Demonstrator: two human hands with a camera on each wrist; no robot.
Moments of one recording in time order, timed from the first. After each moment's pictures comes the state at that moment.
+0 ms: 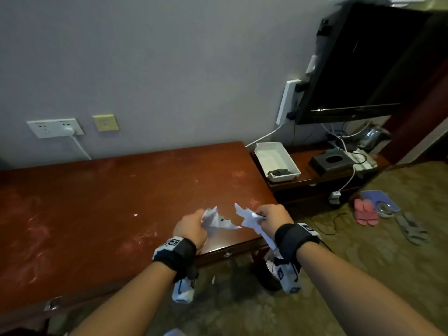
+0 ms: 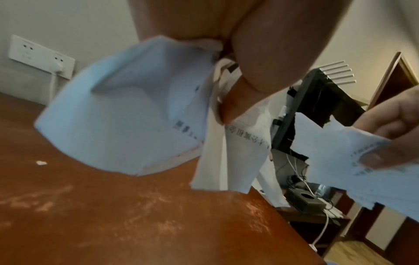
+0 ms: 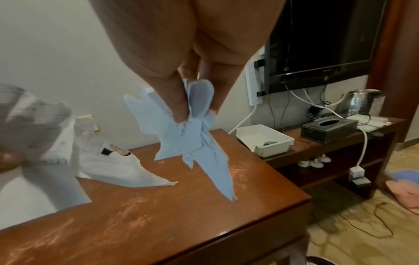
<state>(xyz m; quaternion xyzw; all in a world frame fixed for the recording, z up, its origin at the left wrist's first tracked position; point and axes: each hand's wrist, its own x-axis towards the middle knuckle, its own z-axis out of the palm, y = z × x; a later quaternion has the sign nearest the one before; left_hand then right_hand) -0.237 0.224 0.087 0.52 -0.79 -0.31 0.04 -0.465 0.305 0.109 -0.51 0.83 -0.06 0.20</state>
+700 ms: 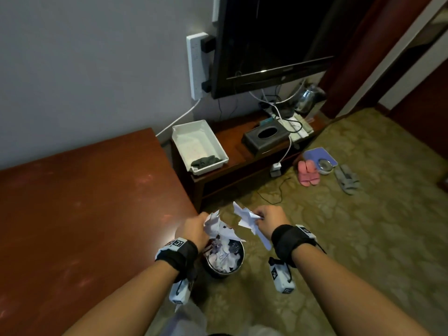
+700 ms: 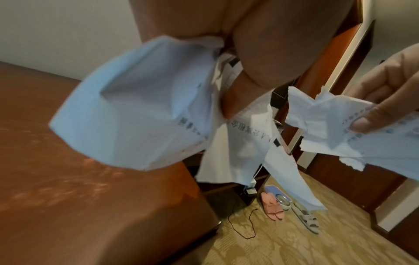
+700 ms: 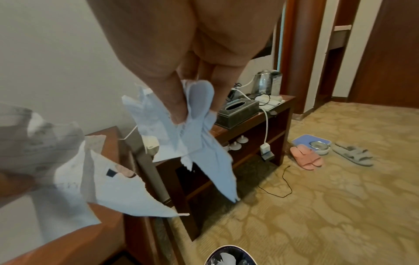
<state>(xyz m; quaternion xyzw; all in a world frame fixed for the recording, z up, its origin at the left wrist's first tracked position) -0.602 0.221 -0.001 0.40 -0.85 -0.32 -0.08 -0.791 0.350 0.043 -0.36 0.89 -0.08 0.27</state>
